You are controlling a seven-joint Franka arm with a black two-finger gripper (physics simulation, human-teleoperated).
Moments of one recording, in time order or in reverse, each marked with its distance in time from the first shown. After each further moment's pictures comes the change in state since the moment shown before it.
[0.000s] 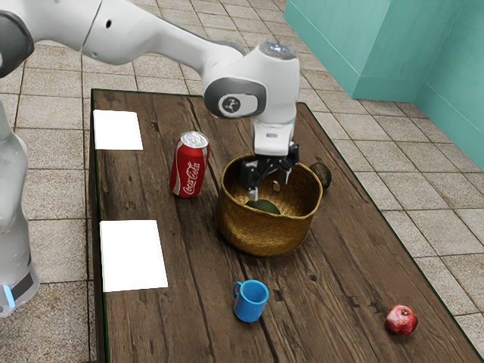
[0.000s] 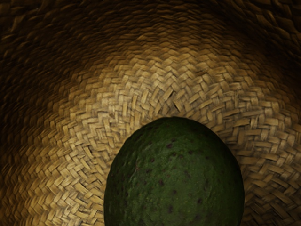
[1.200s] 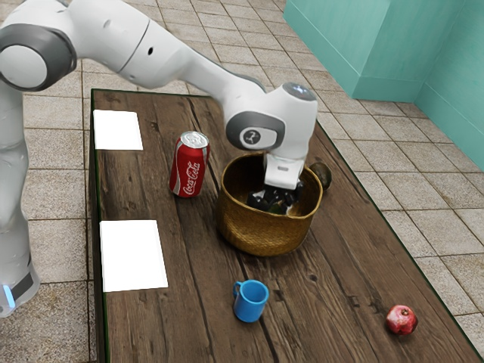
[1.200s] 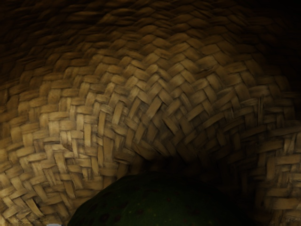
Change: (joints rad) arm -0.020 0.192 0.005 0.069 -0.016 -0.002 0.064
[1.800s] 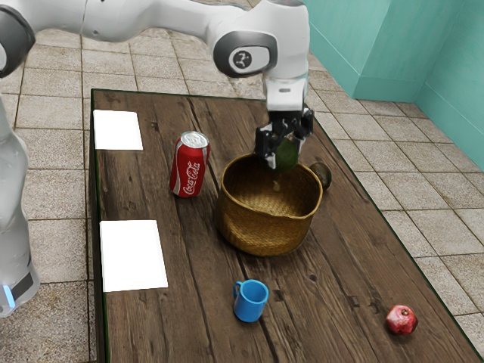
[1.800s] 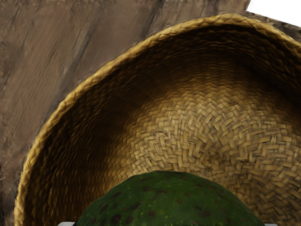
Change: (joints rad) arm 0.010 -0.201 0.065 0.162 -0.030 -0.143 -0.007
